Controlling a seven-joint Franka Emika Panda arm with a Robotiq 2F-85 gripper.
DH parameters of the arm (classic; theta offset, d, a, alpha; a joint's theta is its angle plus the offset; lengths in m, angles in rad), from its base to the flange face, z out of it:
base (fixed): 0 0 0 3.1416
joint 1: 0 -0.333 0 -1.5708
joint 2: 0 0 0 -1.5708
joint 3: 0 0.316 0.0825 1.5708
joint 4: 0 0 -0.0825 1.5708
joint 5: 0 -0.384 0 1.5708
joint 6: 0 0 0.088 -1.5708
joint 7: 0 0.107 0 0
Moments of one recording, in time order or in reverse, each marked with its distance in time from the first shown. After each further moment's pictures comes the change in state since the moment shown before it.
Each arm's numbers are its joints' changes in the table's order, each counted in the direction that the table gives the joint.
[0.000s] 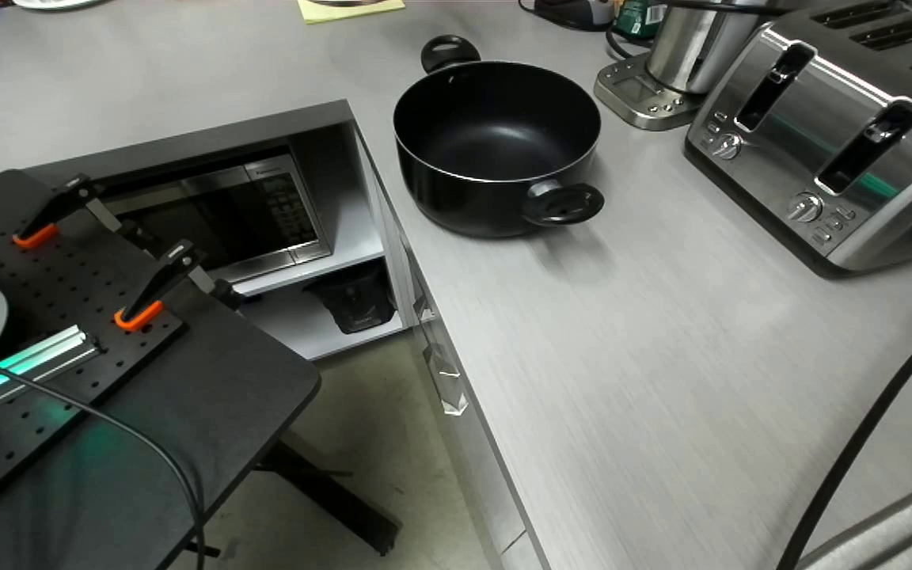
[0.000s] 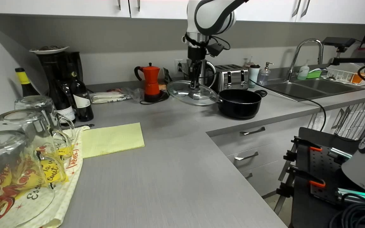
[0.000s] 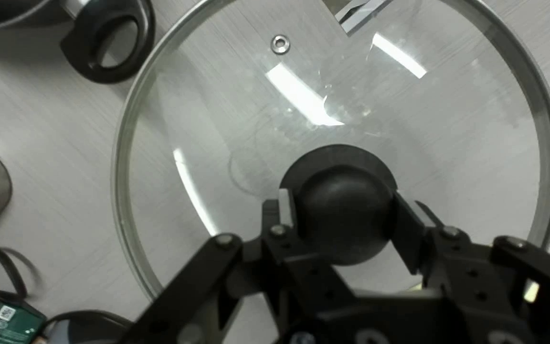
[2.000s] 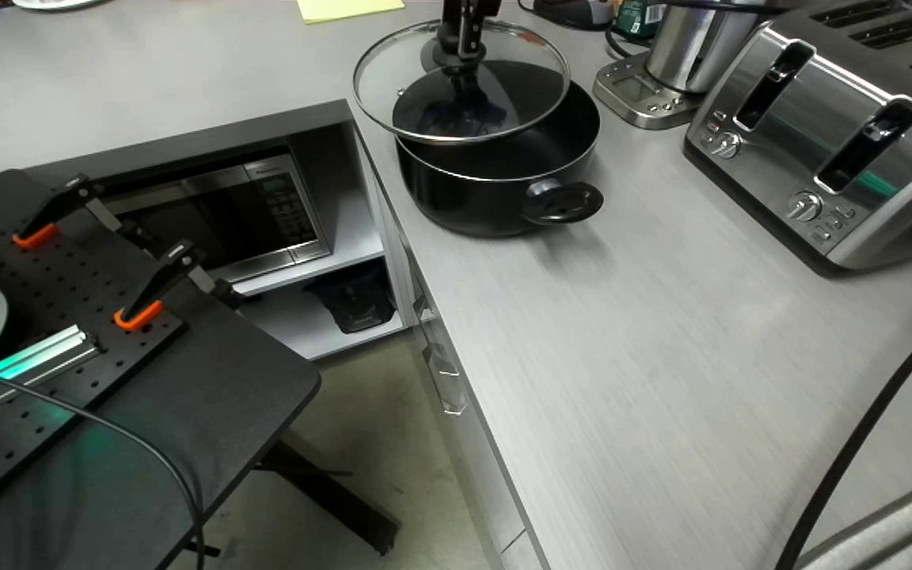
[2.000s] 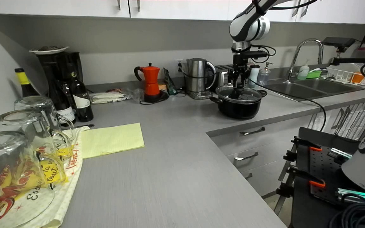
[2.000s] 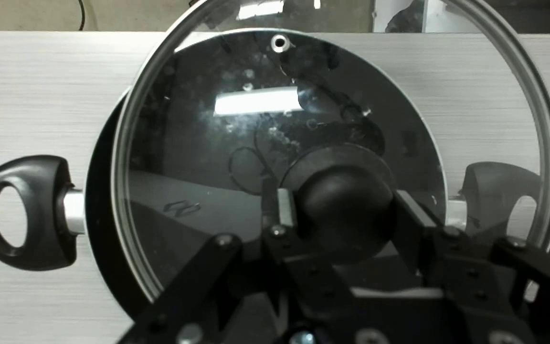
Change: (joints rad) arm 0.246 -0.024 -0.235 -0.069 -0.156 0.123 0.300
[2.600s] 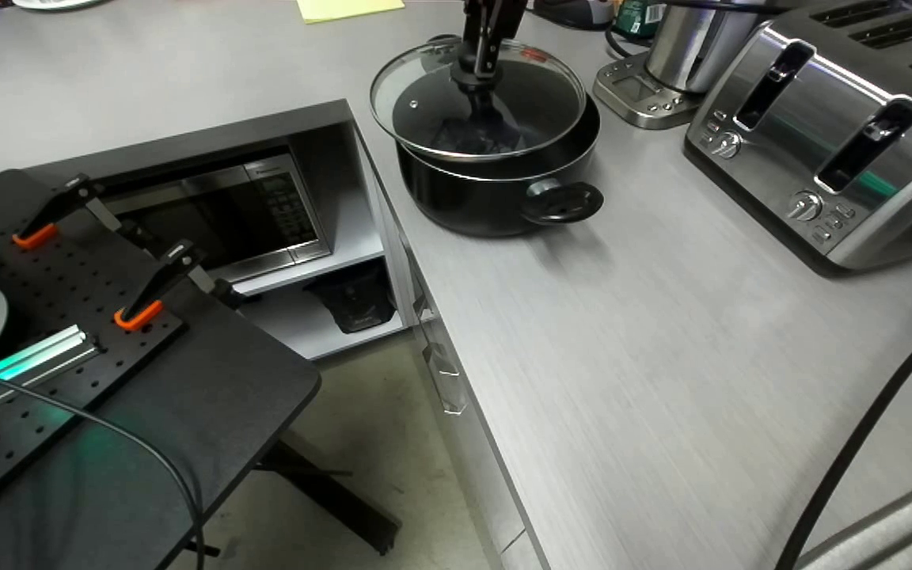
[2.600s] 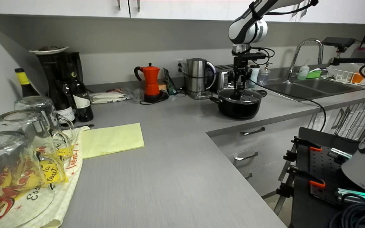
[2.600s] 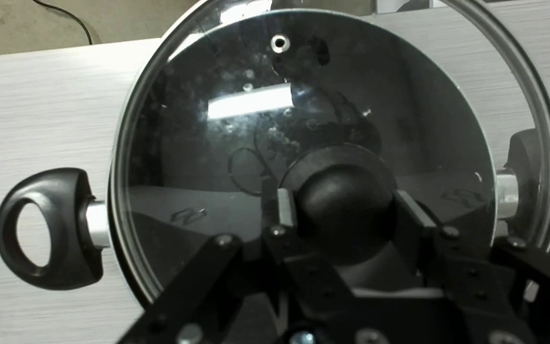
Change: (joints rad) arm 0.032 -0.078 -0.007 0.086 -0.014 0.049 0.066
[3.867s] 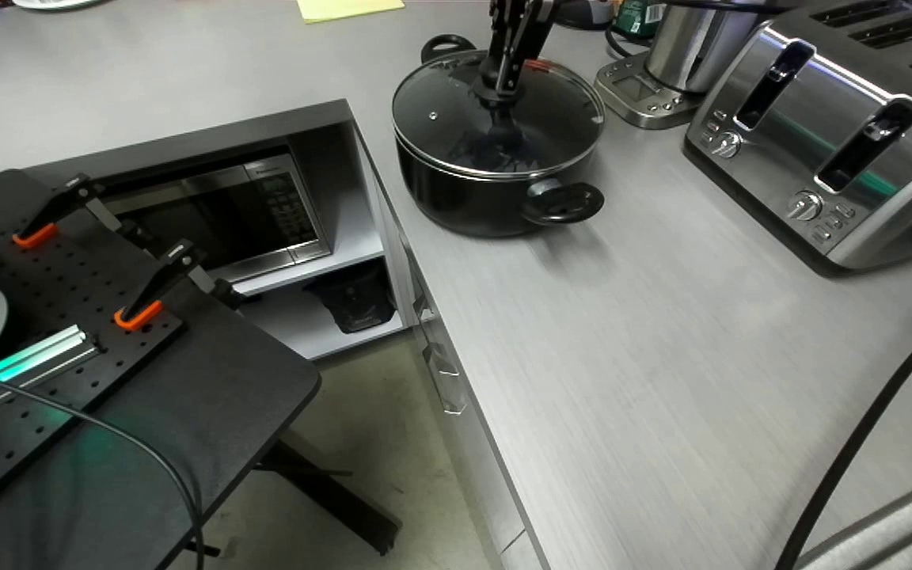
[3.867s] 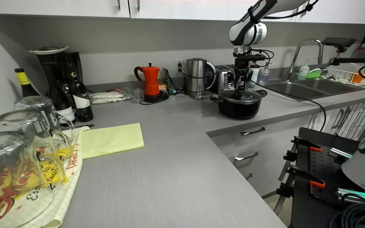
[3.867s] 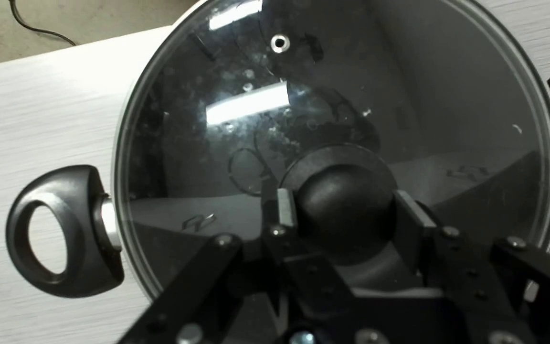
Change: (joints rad) arm 0.046 -0.077 -0.006 0.091 -0.045 0.032 0.033
